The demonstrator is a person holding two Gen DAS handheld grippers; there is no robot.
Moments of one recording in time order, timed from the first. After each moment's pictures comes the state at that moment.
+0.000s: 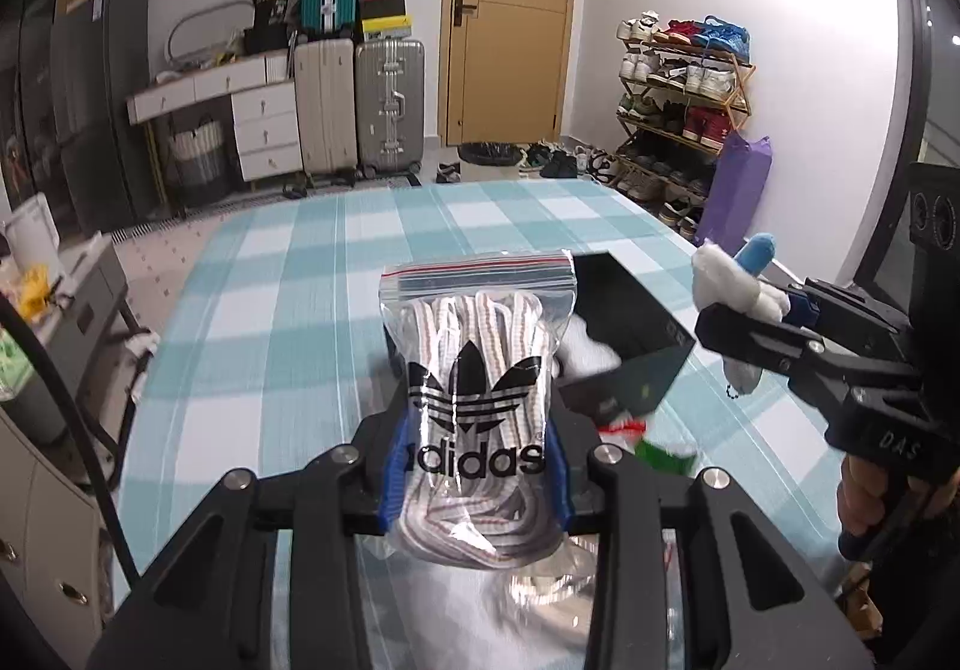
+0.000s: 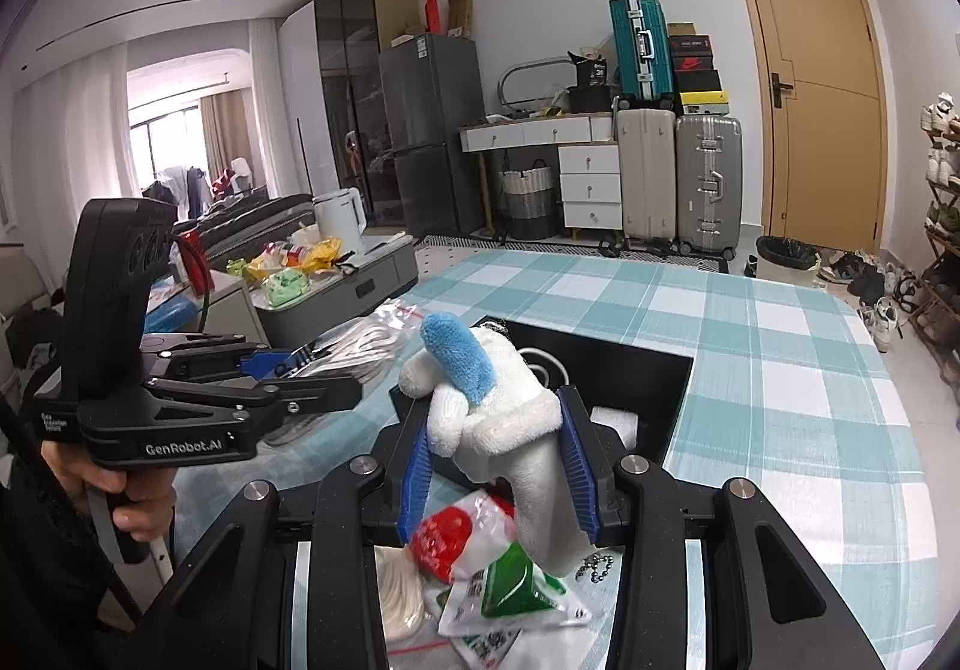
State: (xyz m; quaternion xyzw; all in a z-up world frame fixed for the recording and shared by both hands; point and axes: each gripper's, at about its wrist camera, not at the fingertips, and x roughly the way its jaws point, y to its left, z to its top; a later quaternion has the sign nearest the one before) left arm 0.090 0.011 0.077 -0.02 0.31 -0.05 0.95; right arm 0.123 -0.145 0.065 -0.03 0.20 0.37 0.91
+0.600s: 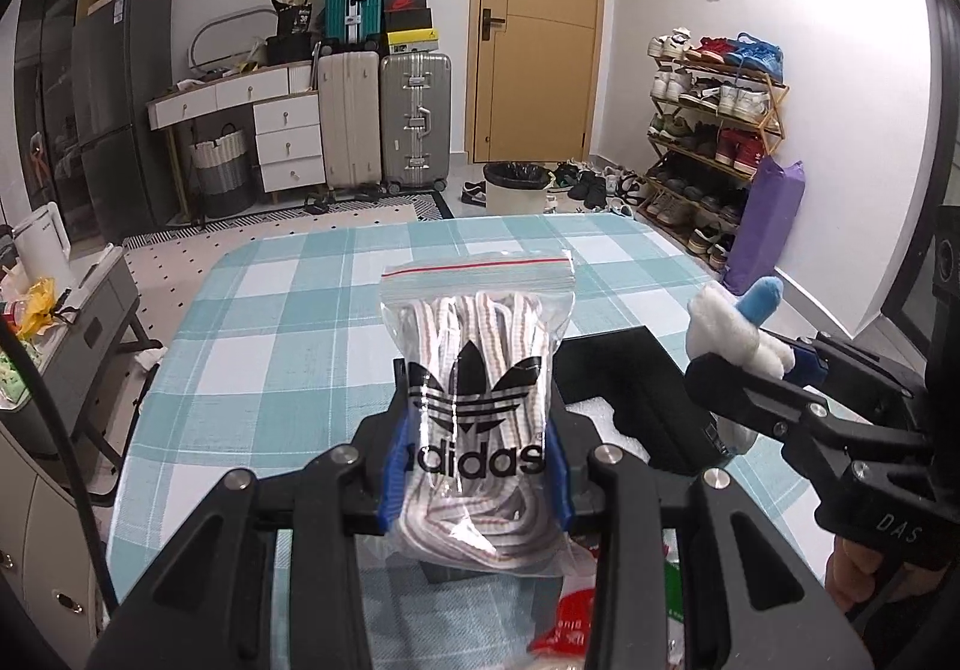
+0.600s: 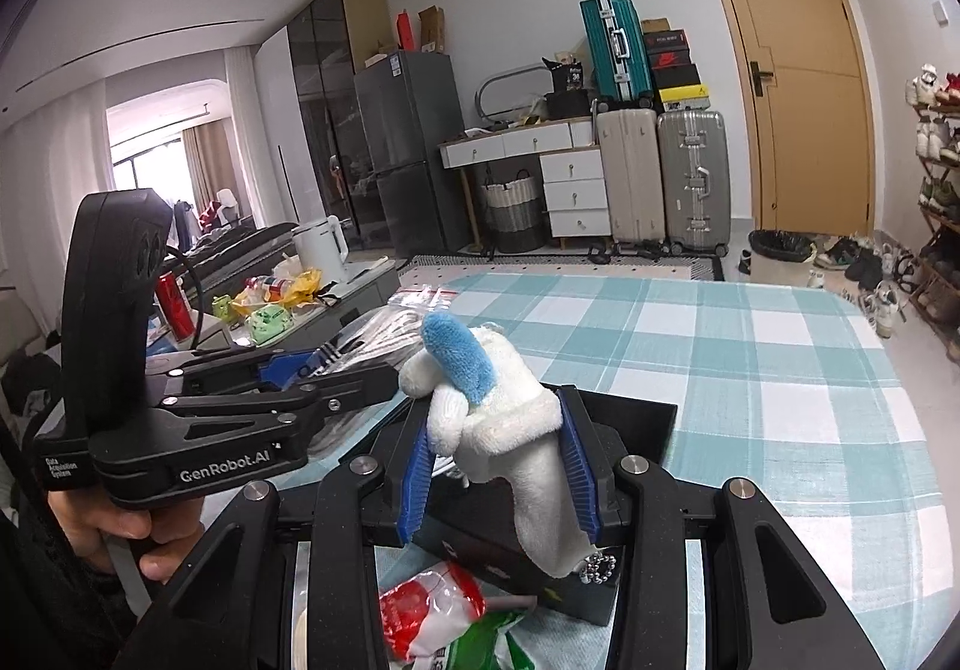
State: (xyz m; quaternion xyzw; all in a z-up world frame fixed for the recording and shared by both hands) left arm 0.151 0.005 0.079 -0.03 0.30 -0.01 0.95; right arm 0.175 -0.143 0.075 0.01 0.21 0.36 0.91
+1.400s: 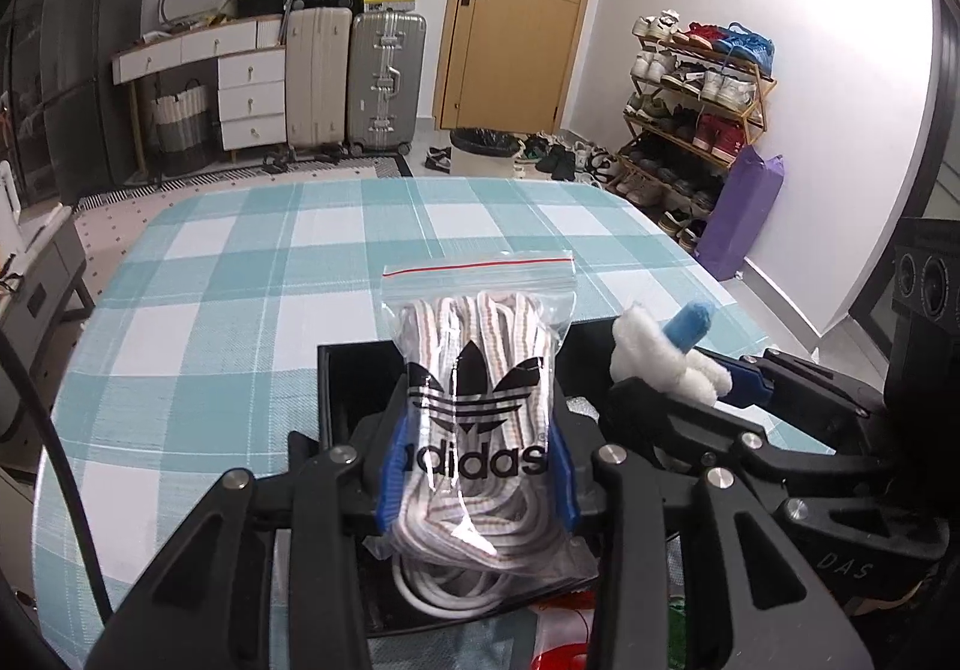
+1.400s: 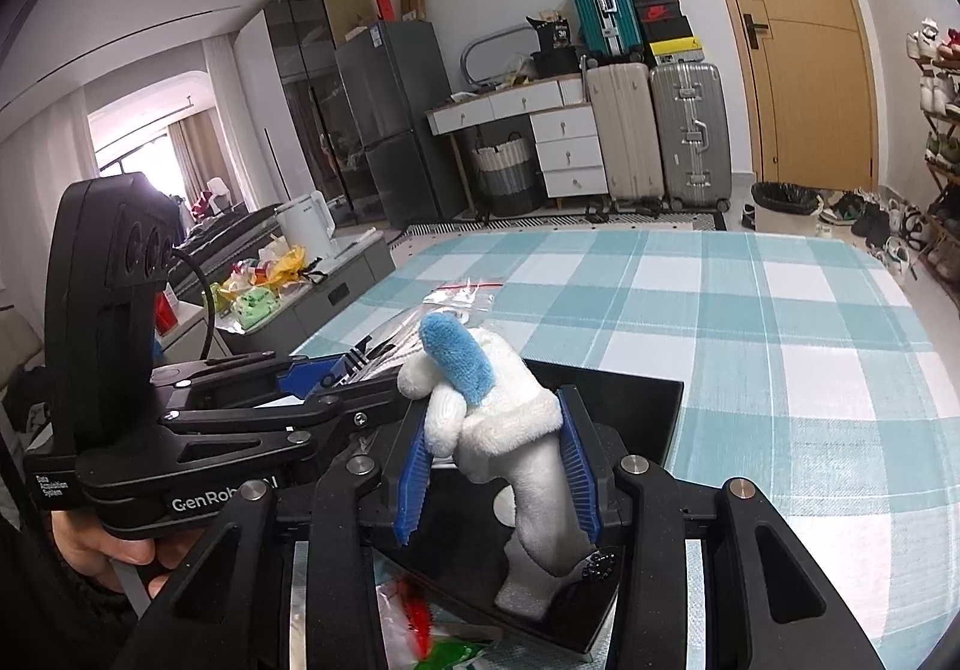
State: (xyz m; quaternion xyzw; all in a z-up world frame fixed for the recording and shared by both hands) left arm 0.195 0.001 0.048 -0.07 0.34 -0.06 0.94; right arm 0.225 -0.132 0.042 0.02 0.26 0.36 0.89
